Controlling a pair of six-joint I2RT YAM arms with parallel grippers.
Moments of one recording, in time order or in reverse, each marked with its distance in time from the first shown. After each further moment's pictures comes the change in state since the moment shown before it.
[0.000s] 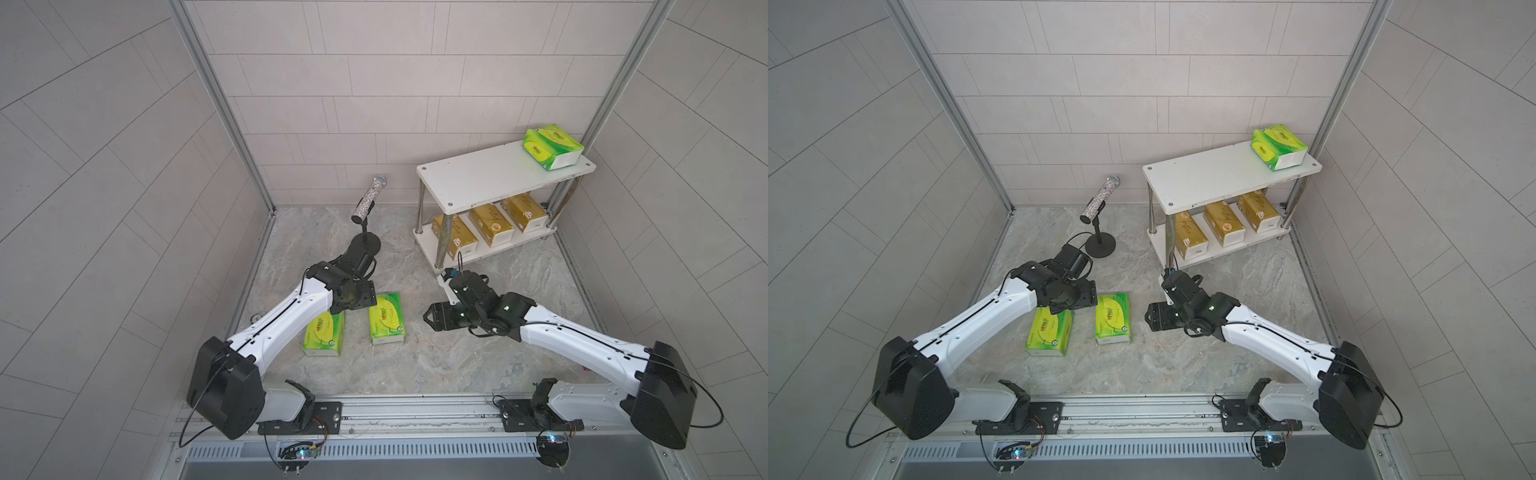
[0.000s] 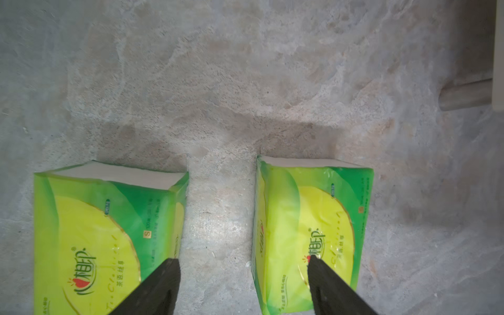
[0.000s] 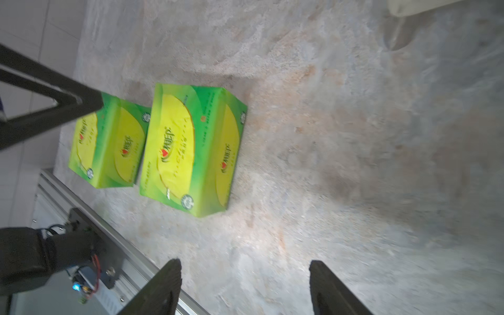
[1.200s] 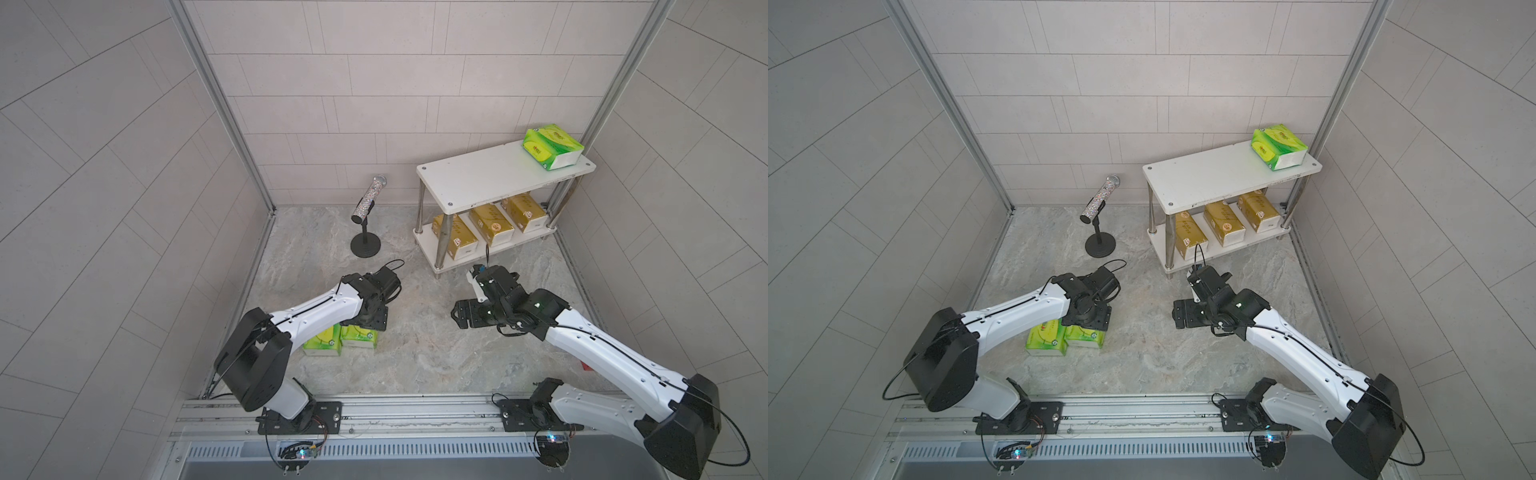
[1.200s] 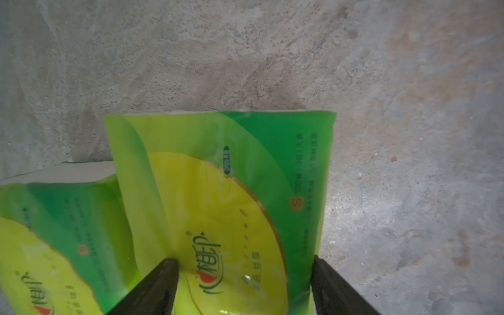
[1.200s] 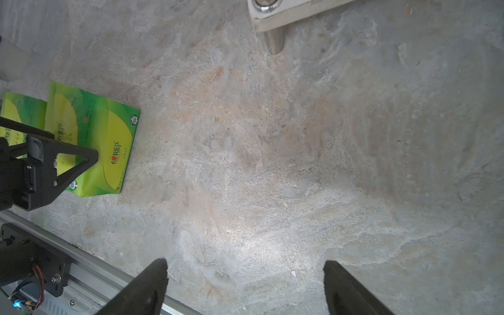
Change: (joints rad) left arm -0.188 0.186 -0.060 0.016 -0.156 0.050; right arm -0.166 -0.188 0.011 -0.335 0.081 -0.148
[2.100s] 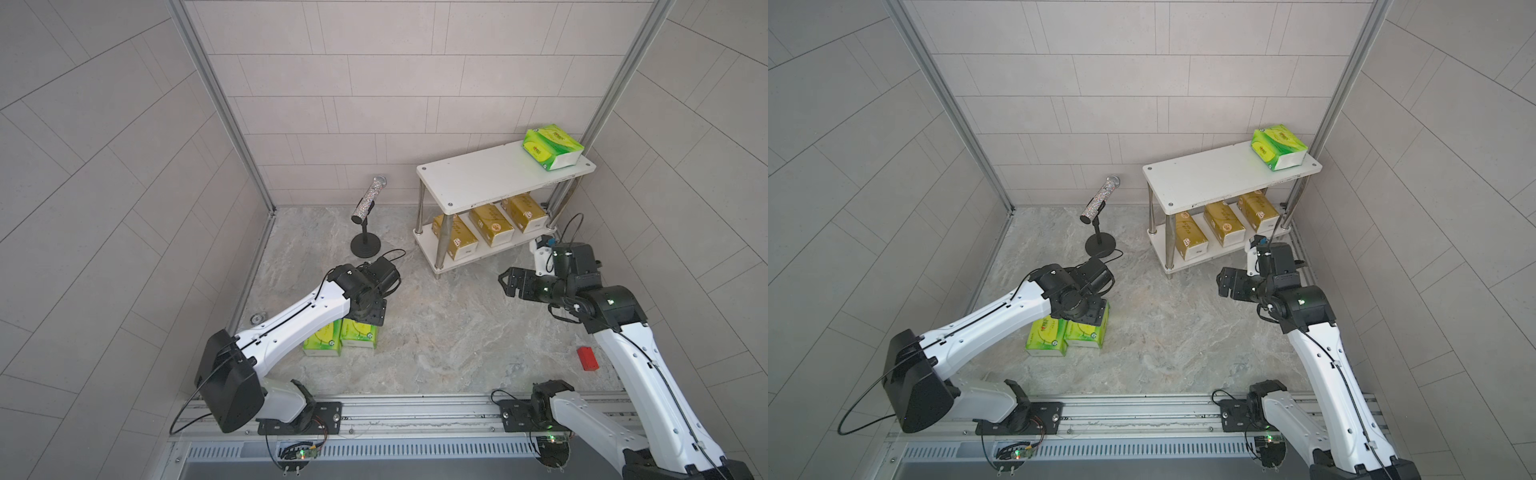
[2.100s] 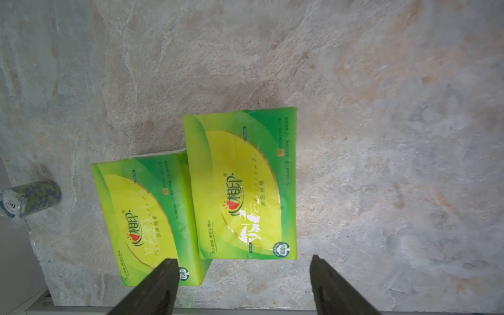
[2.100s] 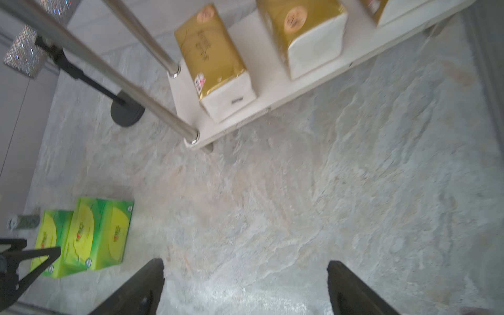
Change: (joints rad) left arm -0.040 -0.133 0.157 -0.264 -0.053 0.033; right arm -0.452 -0.172 0.203 -0.204 -0.084 -0.177
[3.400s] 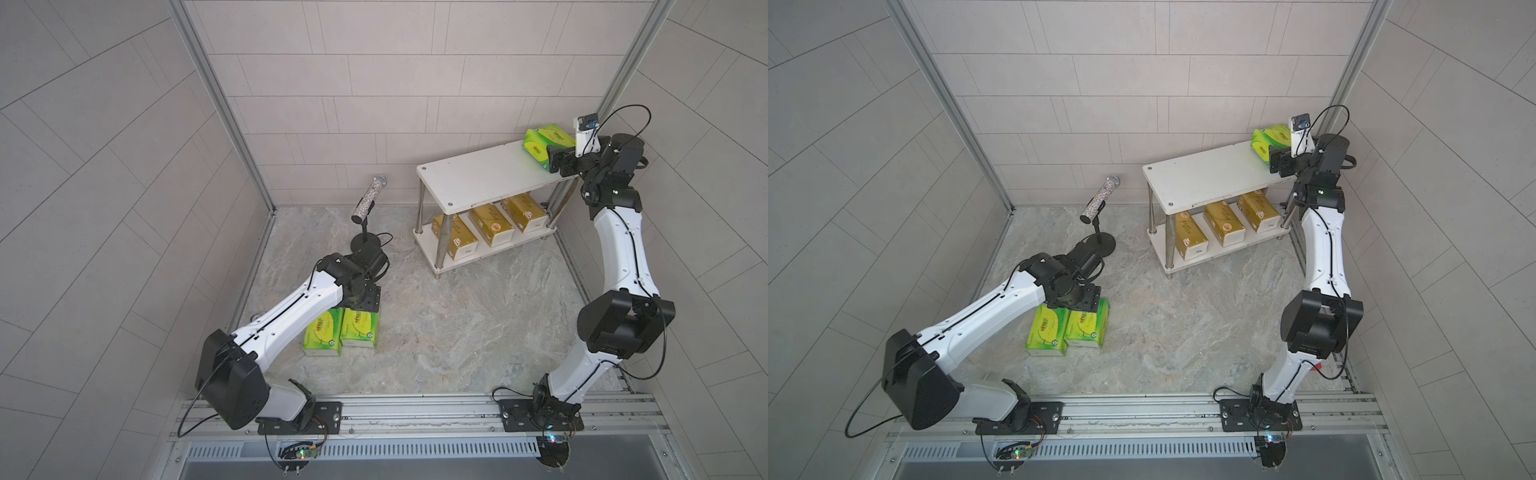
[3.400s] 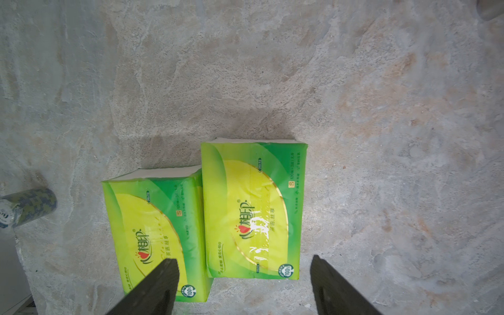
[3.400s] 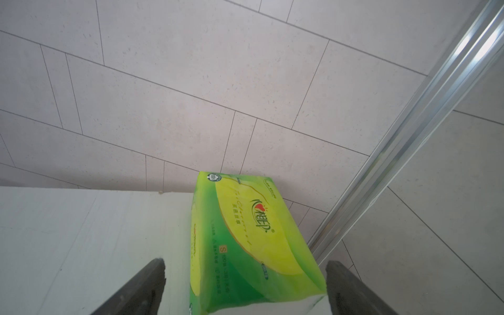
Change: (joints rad) left arm 0.122 0.011 0.064 0.033 0.063 0.064; right arm -0.485 0.838 0.863 0.792 -0.179 -0.615
